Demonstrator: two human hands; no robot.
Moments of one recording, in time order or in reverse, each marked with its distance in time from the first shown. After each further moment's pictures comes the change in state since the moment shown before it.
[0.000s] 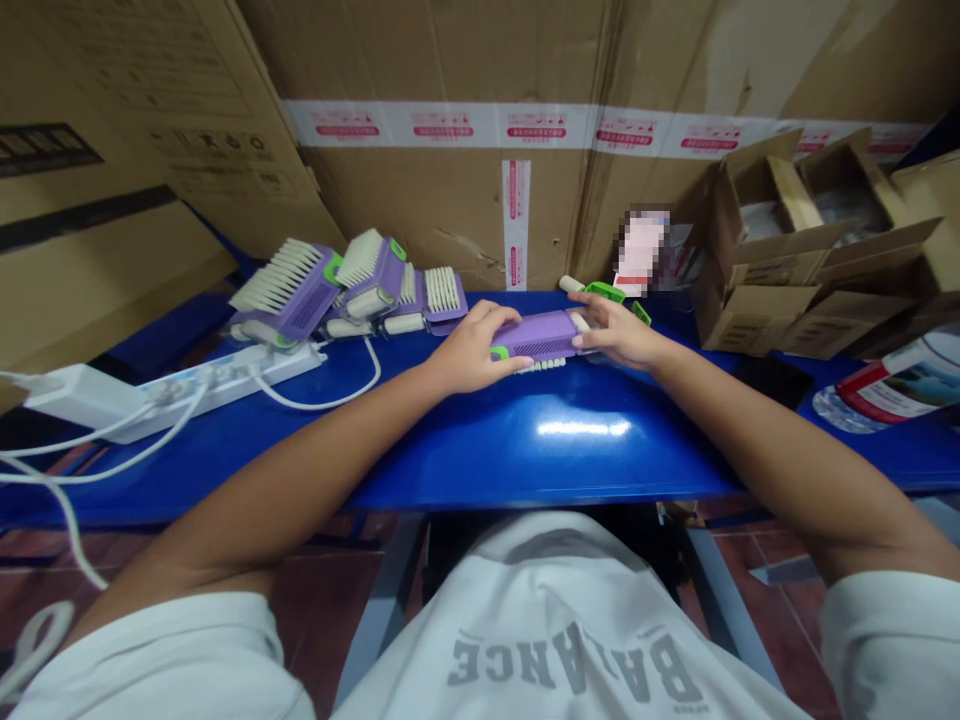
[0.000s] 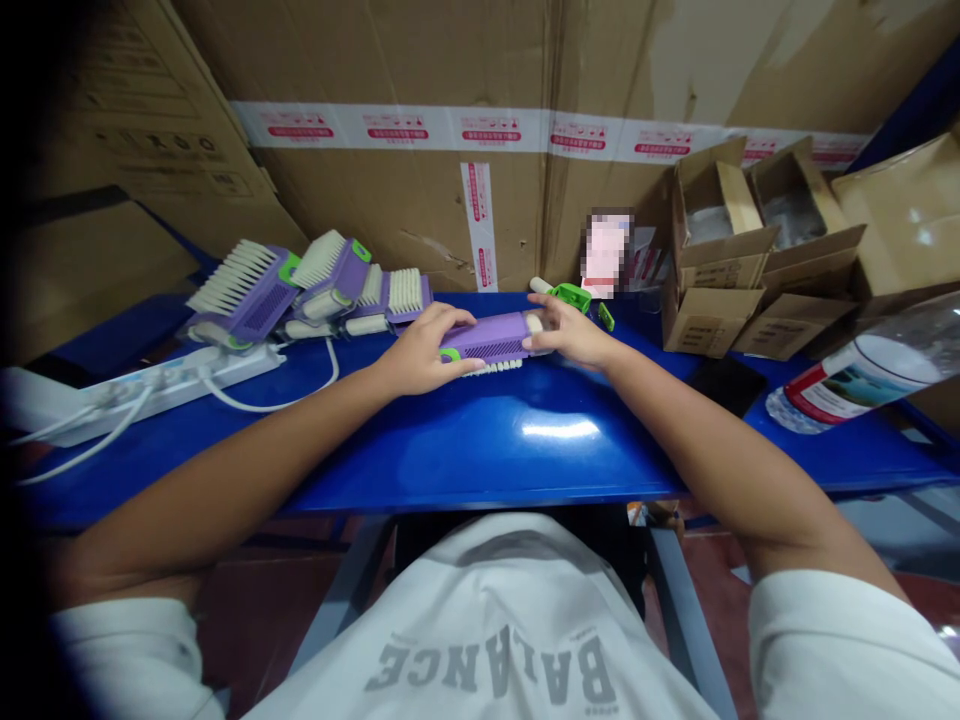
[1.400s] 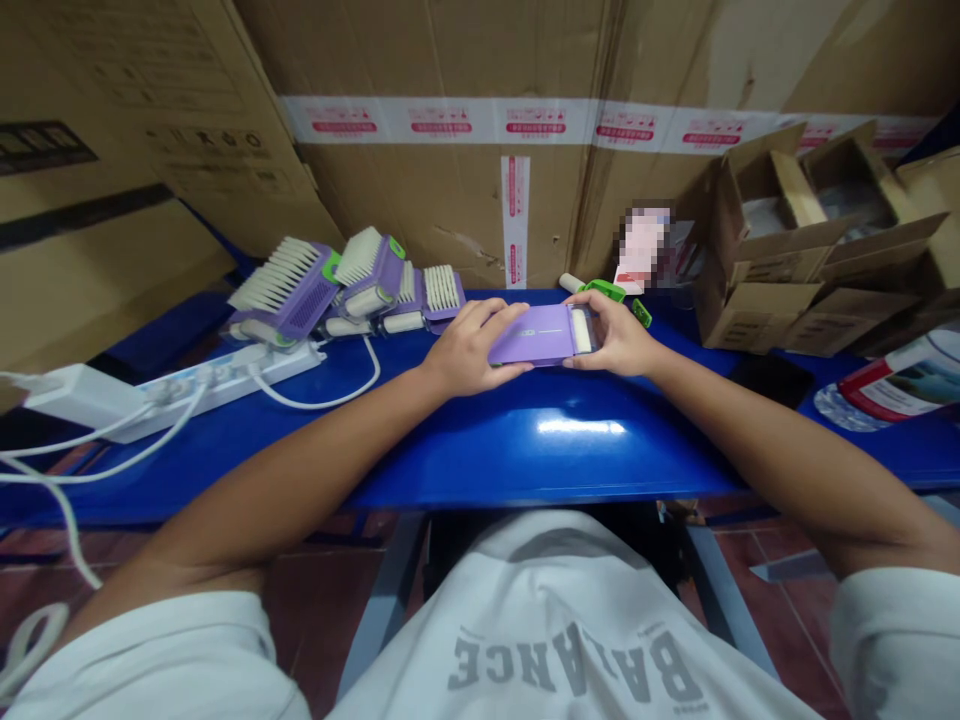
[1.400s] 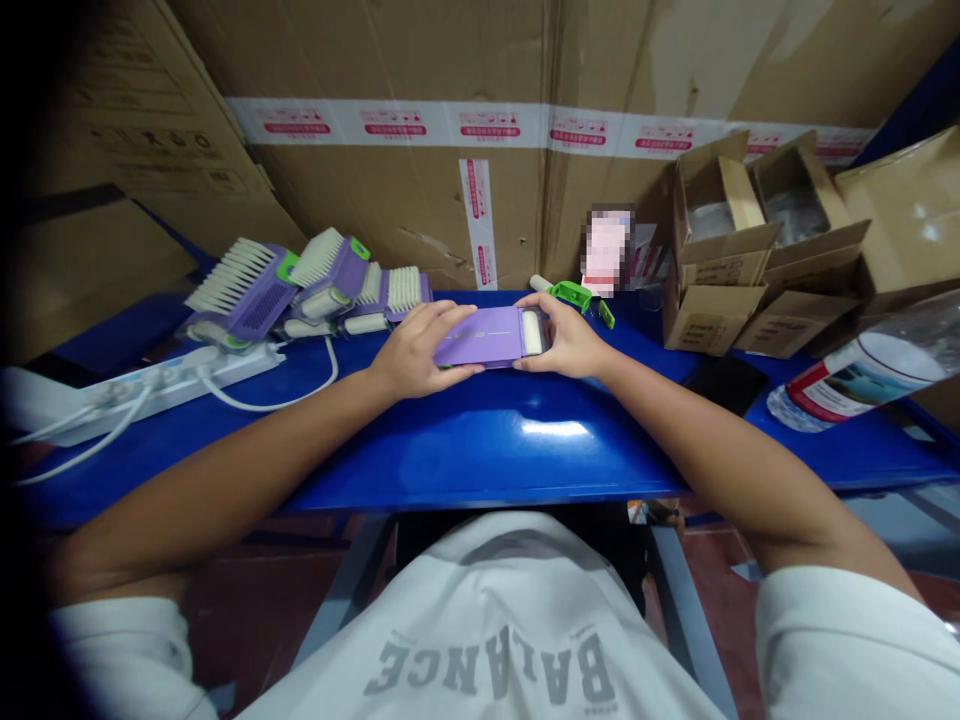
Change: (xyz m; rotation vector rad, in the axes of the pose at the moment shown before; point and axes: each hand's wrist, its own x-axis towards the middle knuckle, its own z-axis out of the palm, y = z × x) left_hand -0.010 -0.001 0.000 0.209 0.095 0.212; right_hand -0.010 -0.006 0.012 -0.312 0.017 -0.234
